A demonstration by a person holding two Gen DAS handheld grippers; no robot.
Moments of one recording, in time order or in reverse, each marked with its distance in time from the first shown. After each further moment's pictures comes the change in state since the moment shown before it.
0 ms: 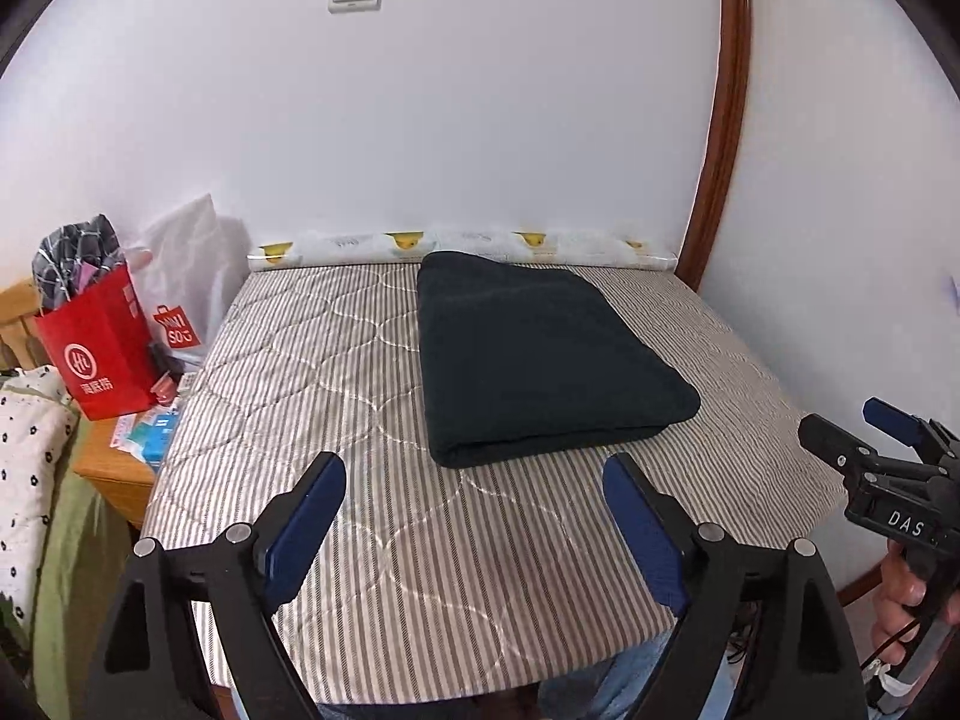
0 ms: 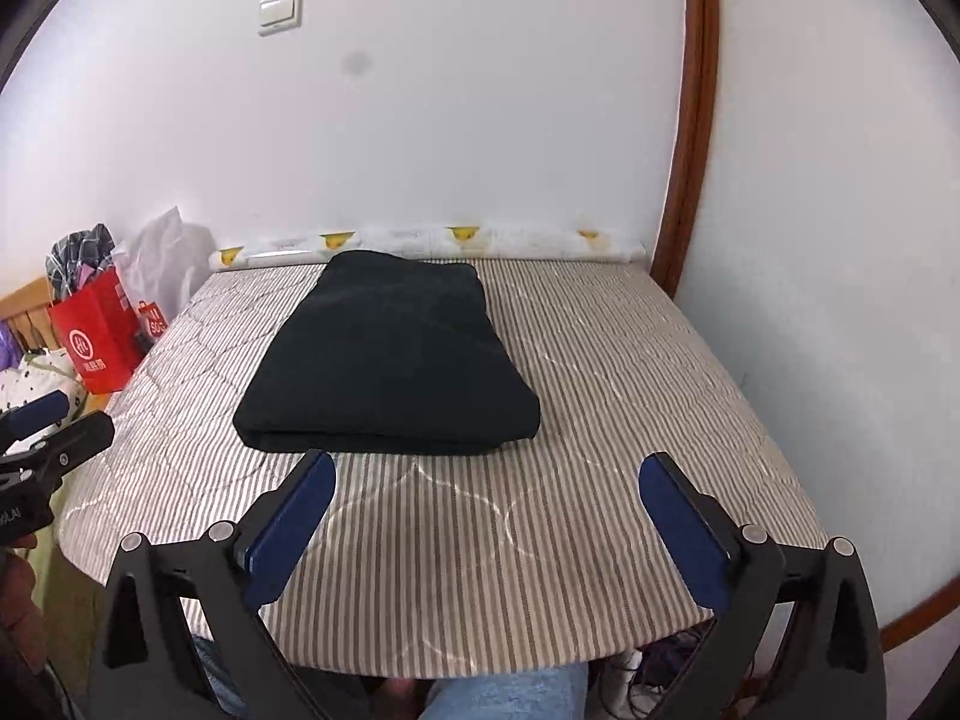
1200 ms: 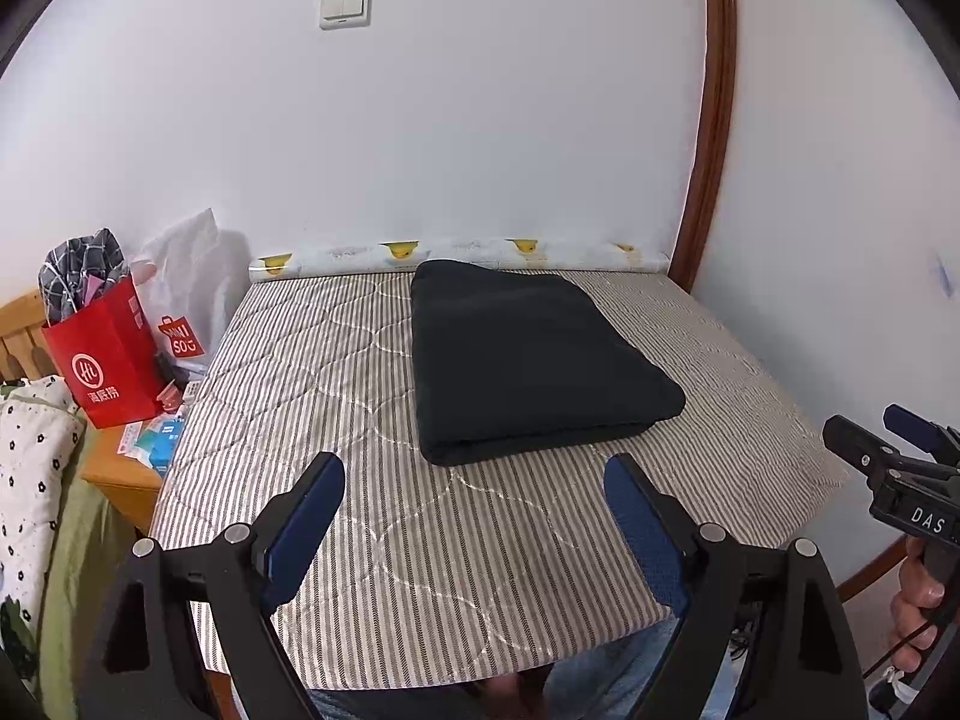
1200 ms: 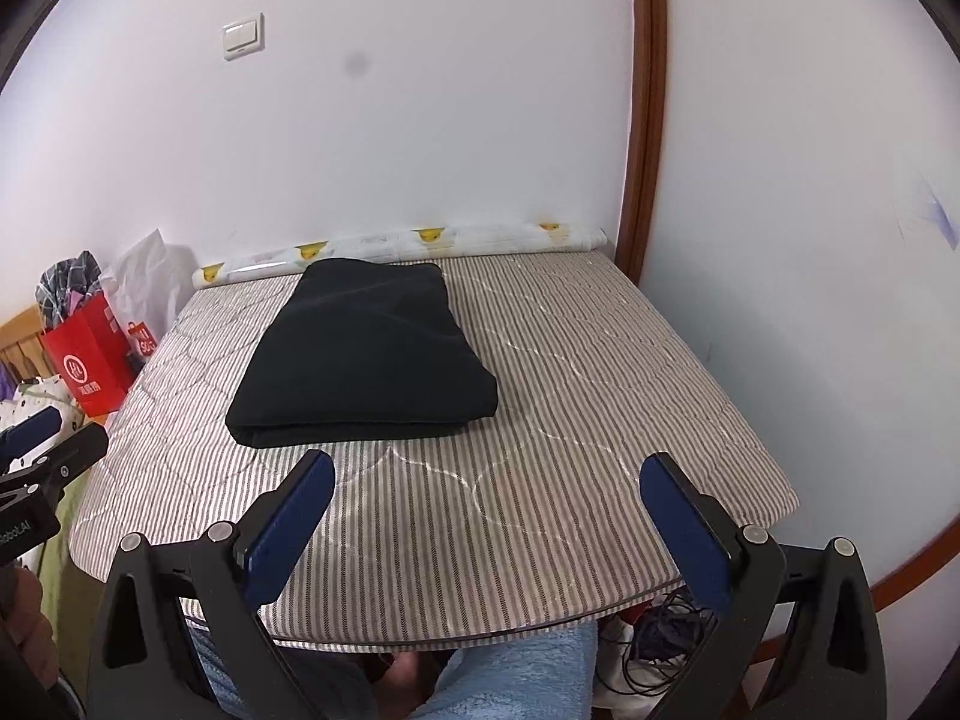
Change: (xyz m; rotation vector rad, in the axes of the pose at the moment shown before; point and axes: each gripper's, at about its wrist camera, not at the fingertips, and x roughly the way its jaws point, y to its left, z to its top) left arm -0.016 -0.015 -0.002 0.015 -0.015 0.008; right arm -0.033 -0.023 -0.009 0.052 -0.003 -0.039
